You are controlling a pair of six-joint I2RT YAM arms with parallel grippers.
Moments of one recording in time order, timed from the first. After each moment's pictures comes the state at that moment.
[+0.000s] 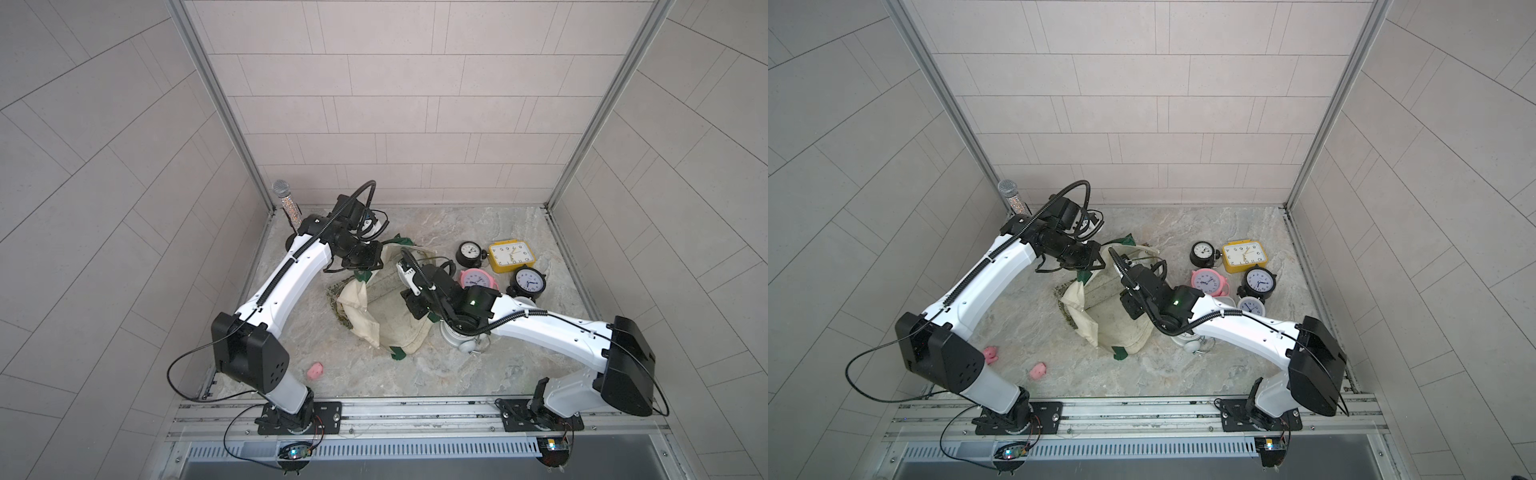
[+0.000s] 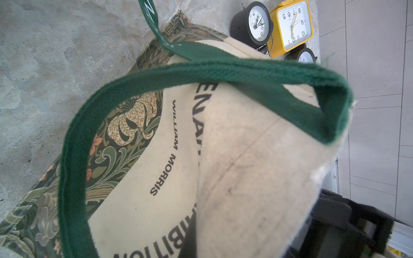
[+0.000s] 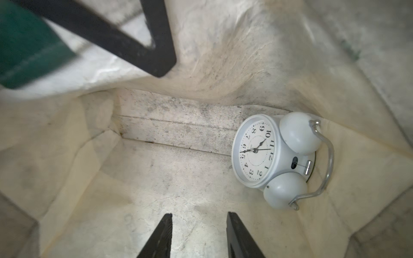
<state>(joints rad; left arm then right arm) -0.37 1.58 1.59 -1.13 0.43 -0.24 0.95 1.48 1.13 -0.38 0.28 0.17</state>
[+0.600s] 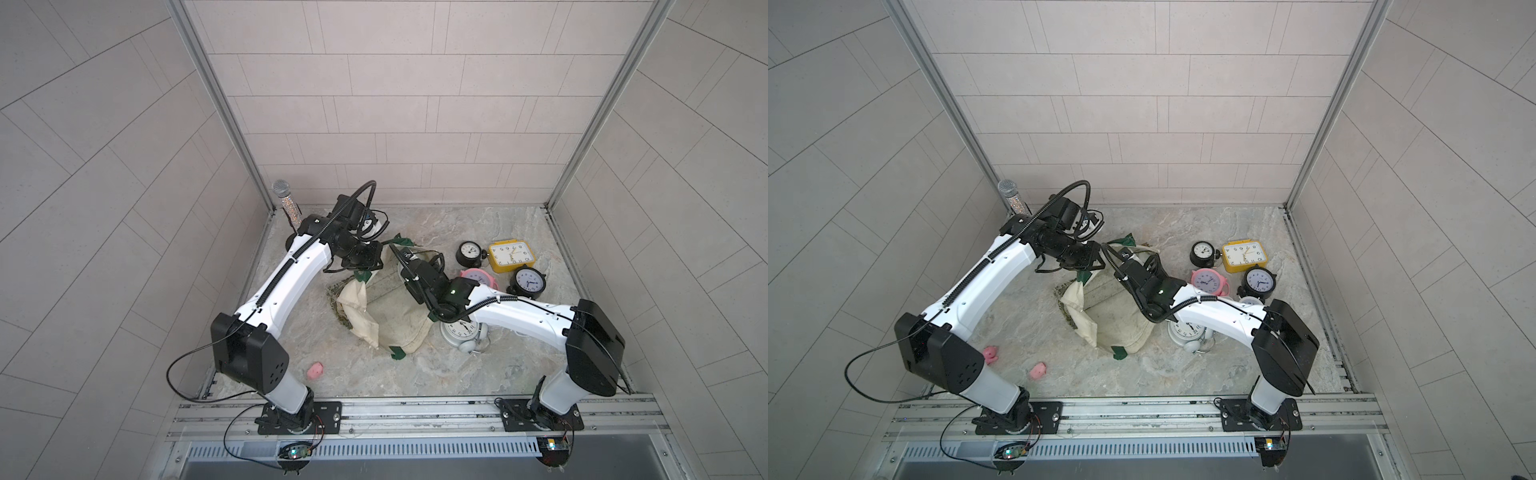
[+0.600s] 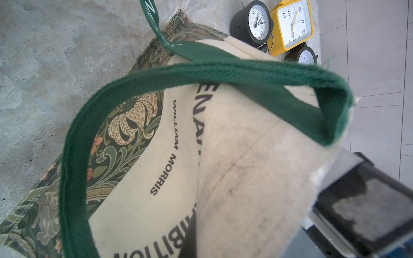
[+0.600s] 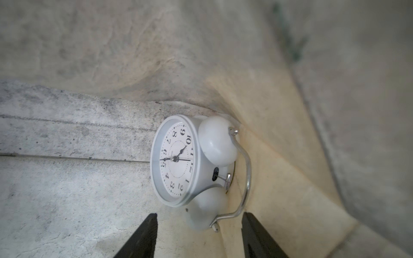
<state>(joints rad) -0.37 1.58 1.59 -1.14 0.43 -0.23 0.90 1.63 1.21 -0.38 0.62 0.05</state>
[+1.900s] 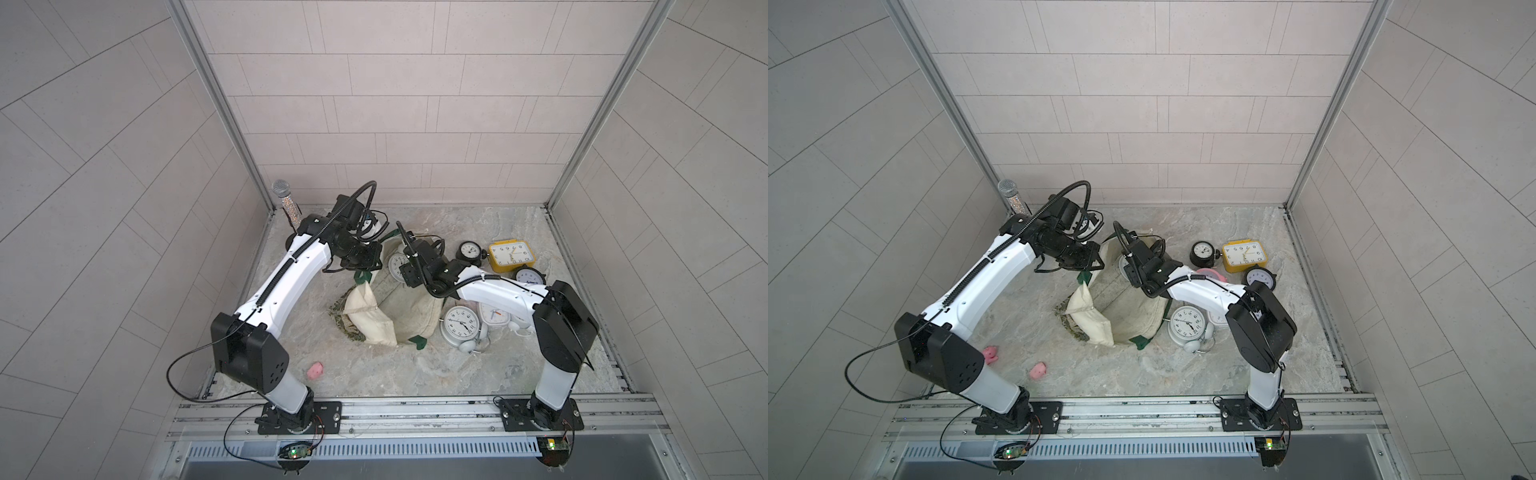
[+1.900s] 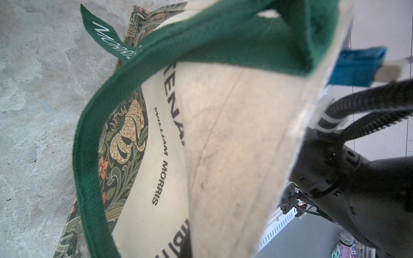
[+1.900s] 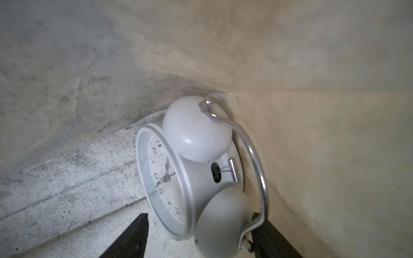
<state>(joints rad) -0.37 1.58 1.59 -1.15 0.43 -0.21 0.75 1.80 1.32 -0.30 0.35 0.16</state>
